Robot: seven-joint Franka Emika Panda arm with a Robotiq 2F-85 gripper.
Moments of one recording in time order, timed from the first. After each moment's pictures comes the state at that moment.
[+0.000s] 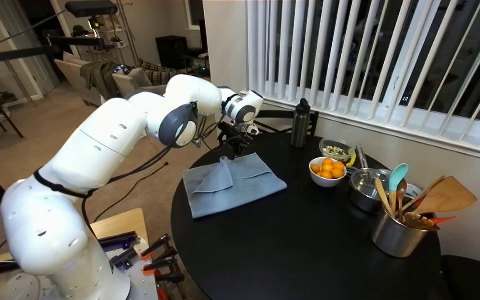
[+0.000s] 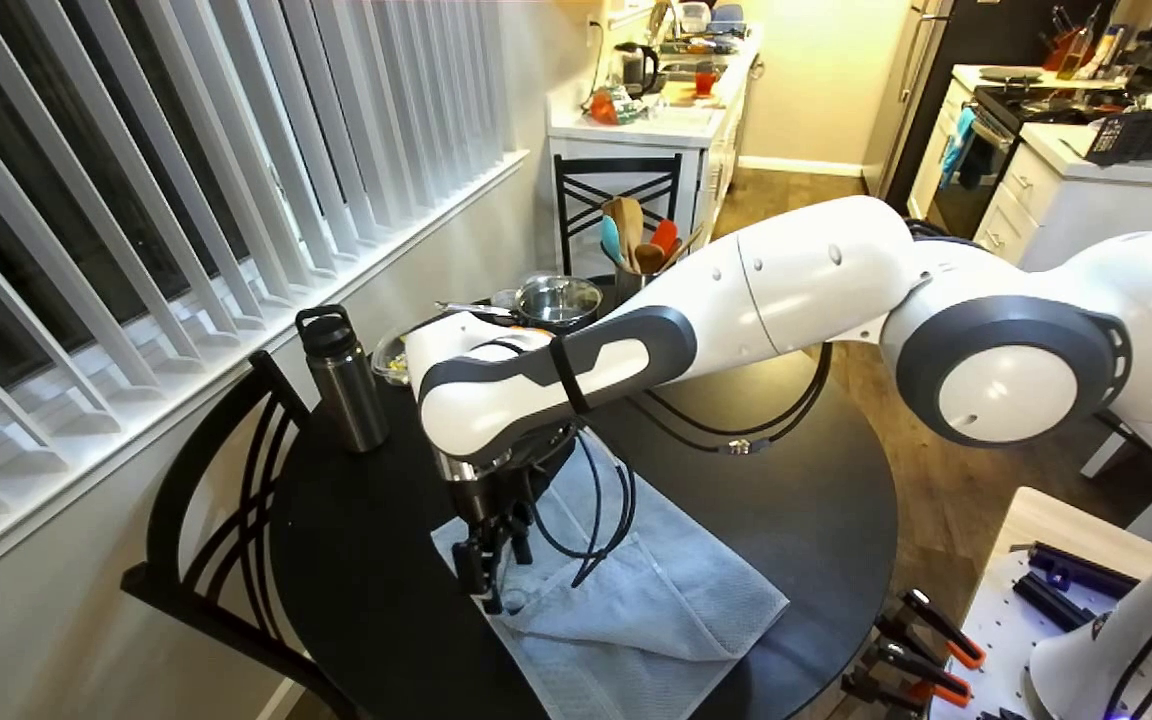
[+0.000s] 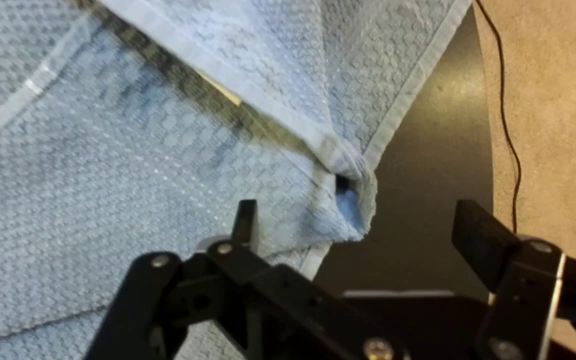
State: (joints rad) arm 0.36 0.96 0.19 -1.13 0.19 1.77 -0.08
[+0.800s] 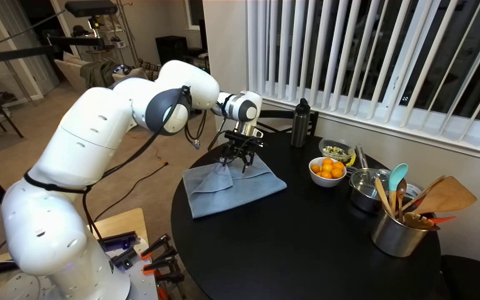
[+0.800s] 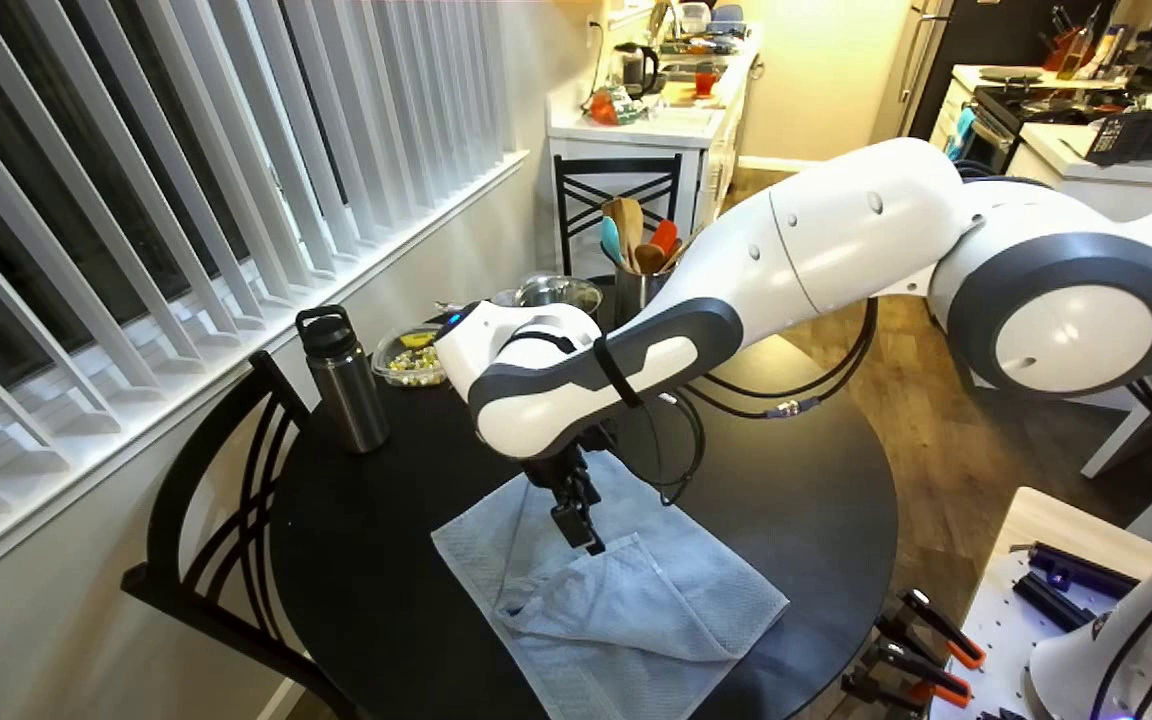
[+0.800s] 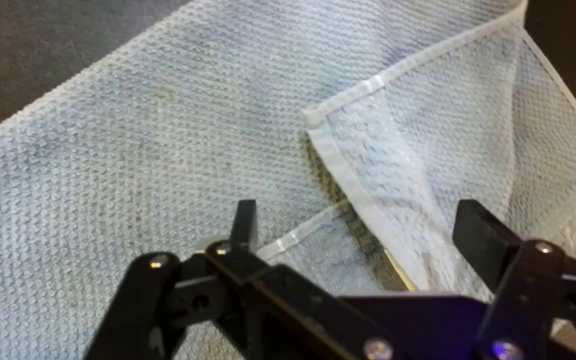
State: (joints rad) arm 0.35 0.80 0.13 -1.36 -0.09 1.68 -0.35
